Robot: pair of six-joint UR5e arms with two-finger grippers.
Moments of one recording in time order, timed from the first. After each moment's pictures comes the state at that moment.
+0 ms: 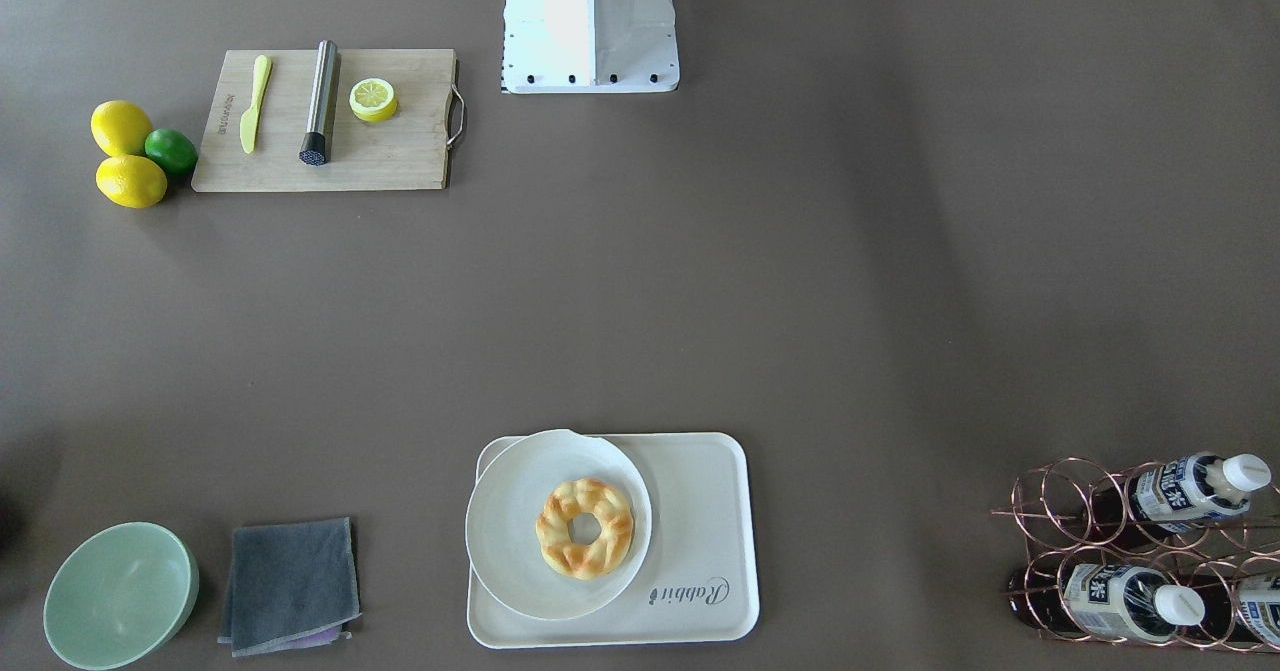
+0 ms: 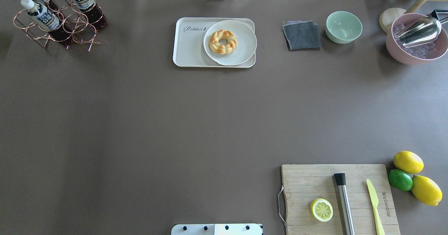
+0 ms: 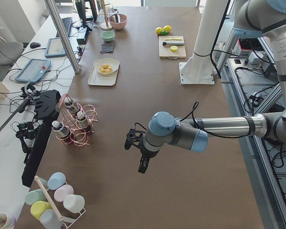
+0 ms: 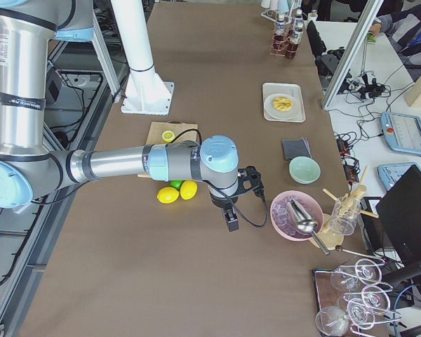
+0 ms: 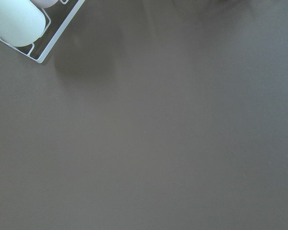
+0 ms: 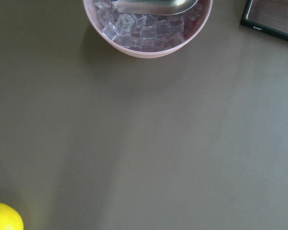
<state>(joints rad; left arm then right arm) -1.61 -1.22 -1.86 -1.91 -2.31 0.05 1.66 -1.71 1.87 -1.65 2.34 -0.33</state>
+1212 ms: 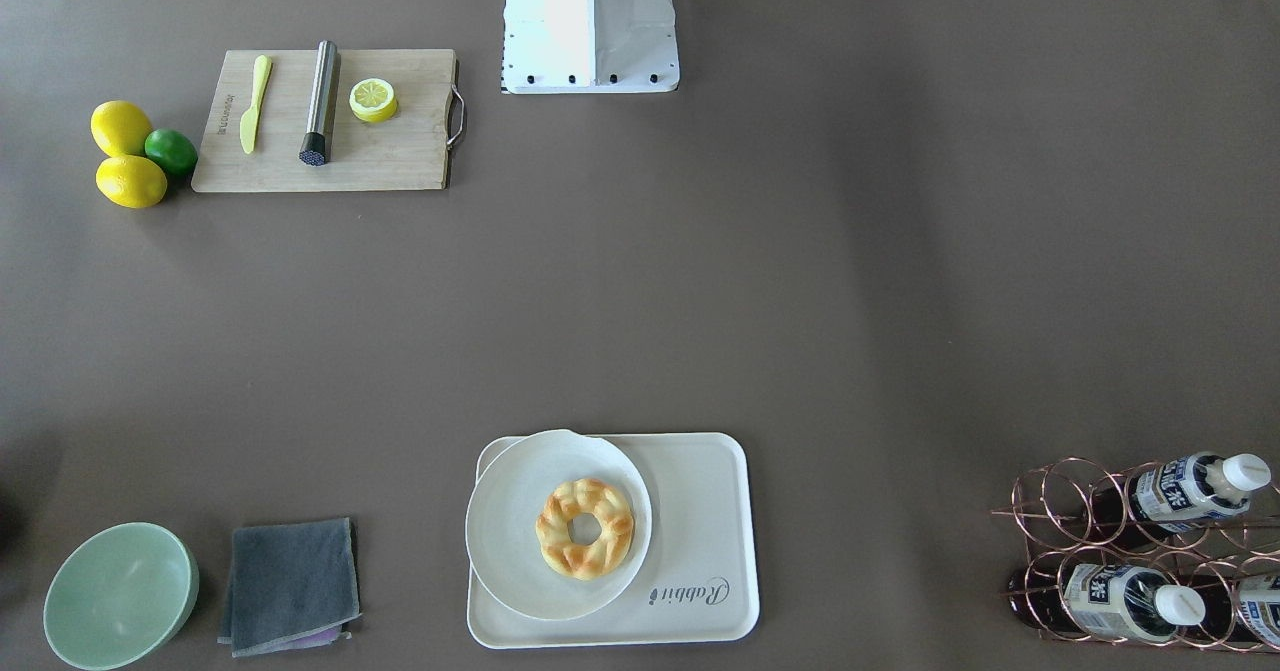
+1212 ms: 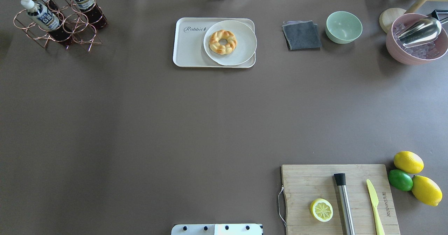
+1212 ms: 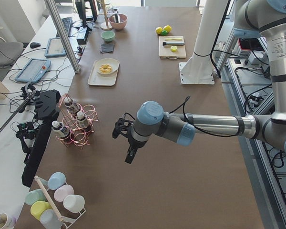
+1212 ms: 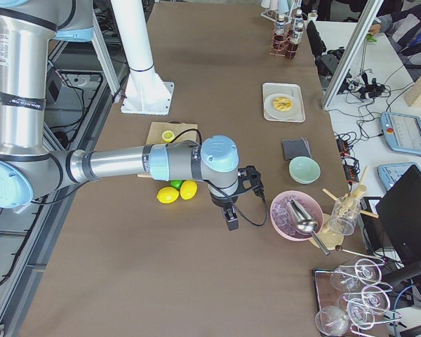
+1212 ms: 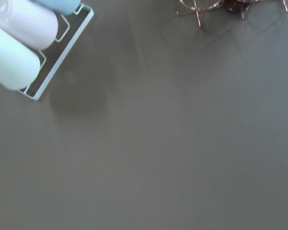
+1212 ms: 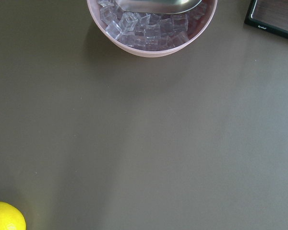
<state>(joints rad) -1.60 -1.32 -1.85 -1.91 -2.31 0.01 1.65 -1.71 1.87 -1.65 2.35 -0.33</state>
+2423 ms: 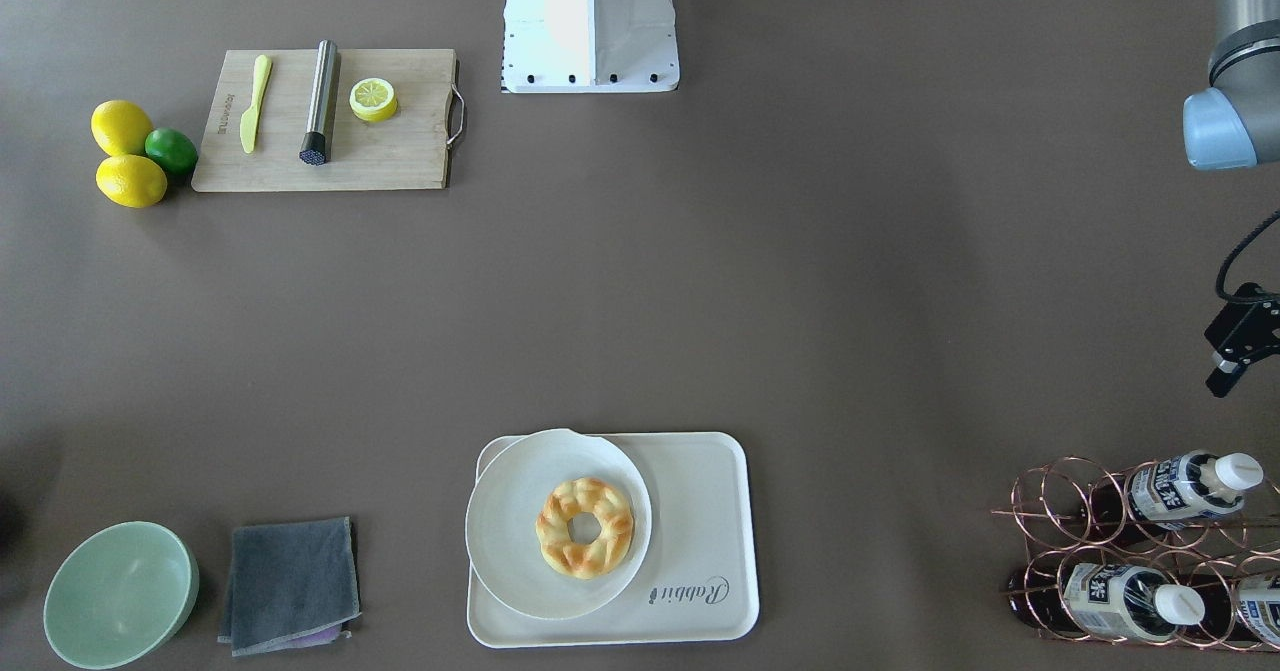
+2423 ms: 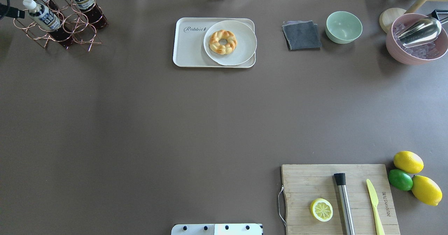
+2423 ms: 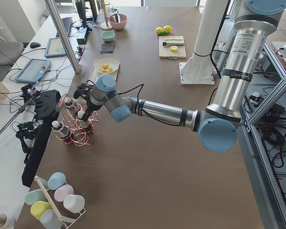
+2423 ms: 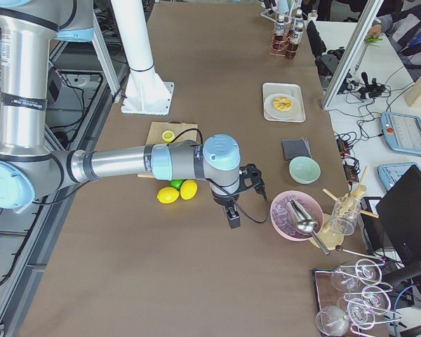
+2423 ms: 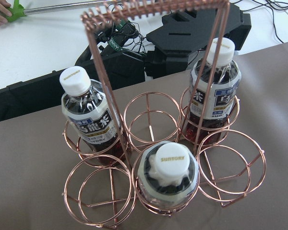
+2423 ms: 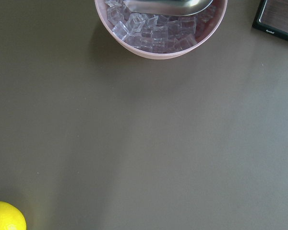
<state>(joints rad) -1.29 -1.82 -1.49 -2.32 -2.10 -0.49 1.63 -1.71 1.87 -1.64 2.35 -0.33</state>
